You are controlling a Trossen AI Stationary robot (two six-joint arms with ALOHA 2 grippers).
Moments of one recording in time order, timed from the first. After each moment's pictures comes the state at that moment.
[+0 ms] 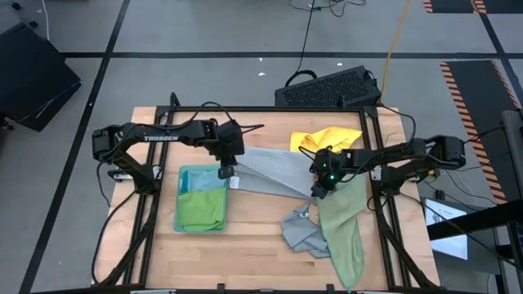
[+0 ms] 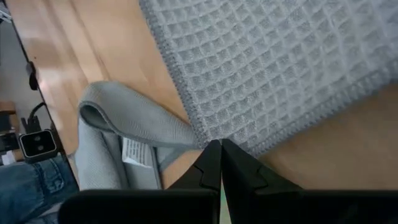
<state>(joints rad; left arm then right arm) 0.32 1.55 1.07 -0.68 0.23 0.16 -0.19 1.34 0.44 -0.13 -0.52 0.71</state>
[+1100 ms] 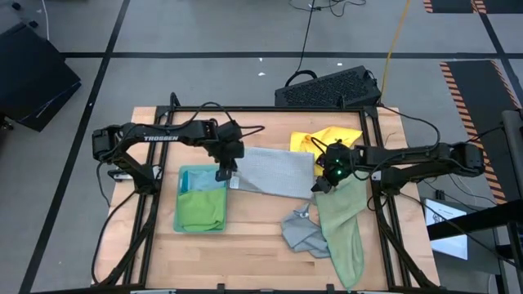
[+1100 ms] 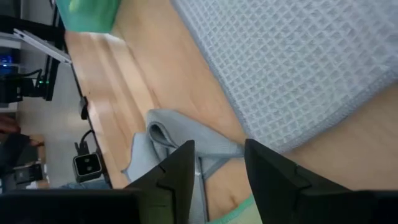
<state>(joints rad) 0.32 1.55 1.07 -0.70 0.36 0.20 -0.19 1.08 0.44 -0.20 -0.46 0.83</state>
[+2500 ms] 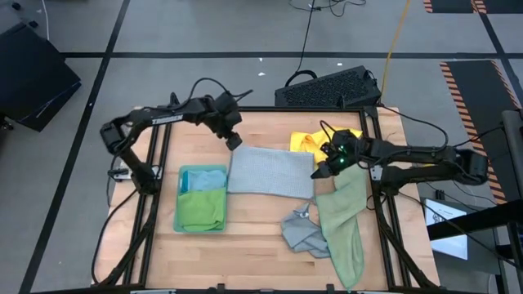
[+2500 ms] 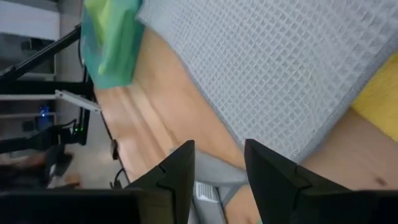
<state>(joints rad) 0.60 1.66 1.17 -0.67 0.31 -0.08 -0.37 1.02 0.45 -0.21 -0.53 0.90</state>
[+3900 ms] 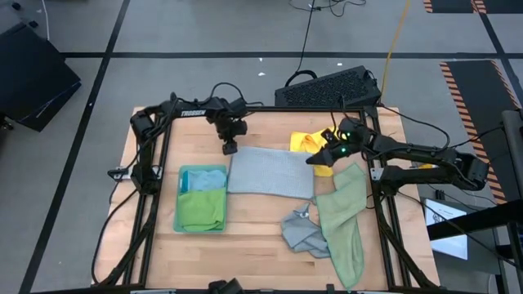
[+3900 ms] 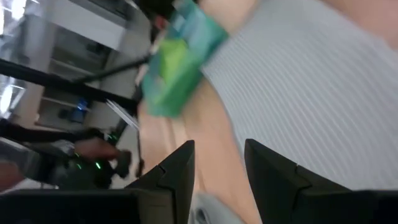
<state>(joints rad) 0.64 1.99 1.32 -0.85 0.26 0.42 -0.53 1.02 0.45 0.04 -0.68 0.73</state>
